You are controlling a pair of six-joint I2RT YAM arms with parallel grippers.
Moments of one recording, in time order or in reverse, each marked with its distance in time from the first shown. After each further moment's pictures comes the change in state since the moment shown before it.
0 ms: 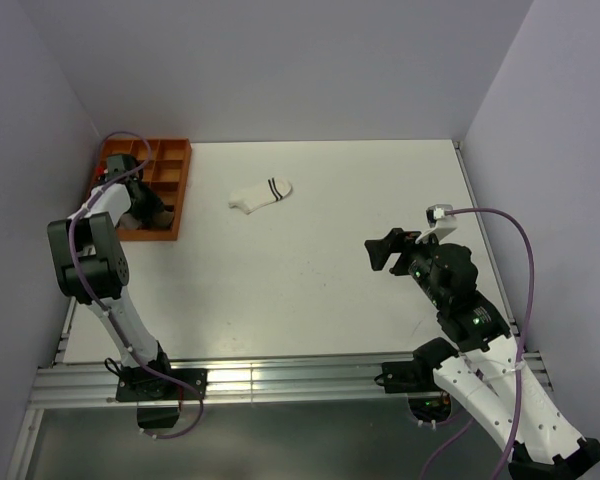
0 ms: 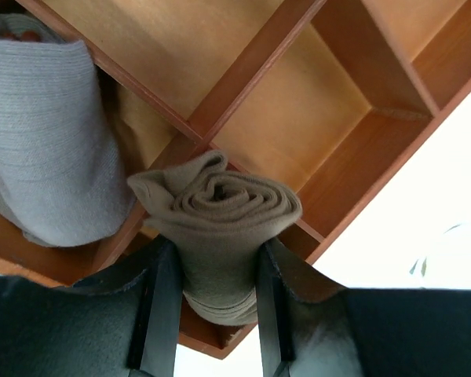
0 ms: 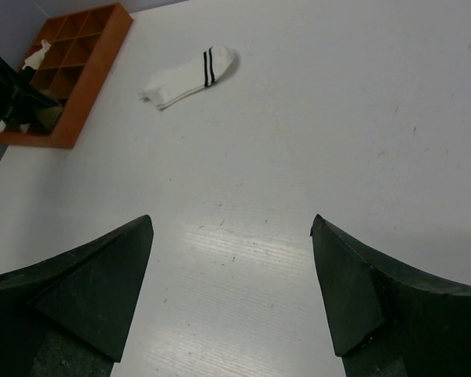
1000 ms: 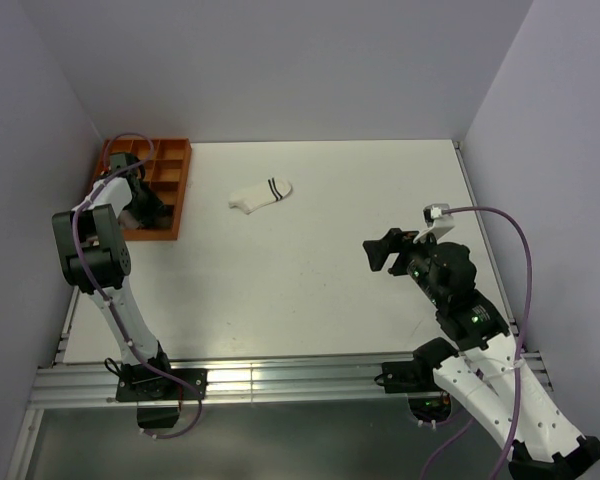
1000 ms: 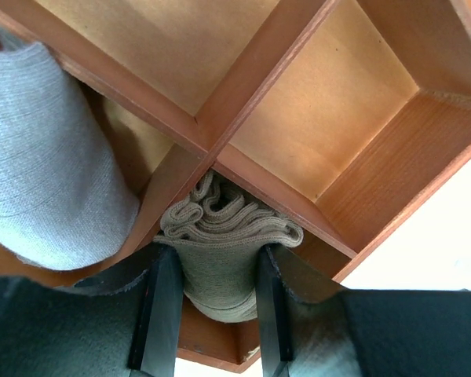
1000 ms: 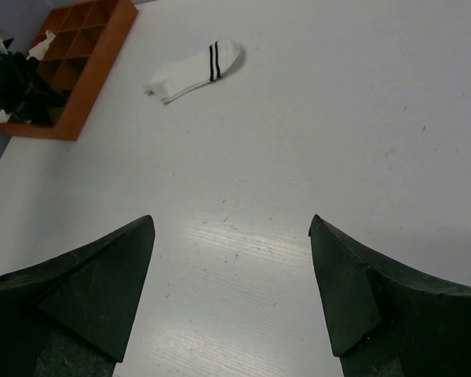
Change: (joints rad) left arm 0.003 0.117 0.112 -0.144 0.031 0.068; right arm 0.000 0.010 0.000 0.005 -0.023 -0.006
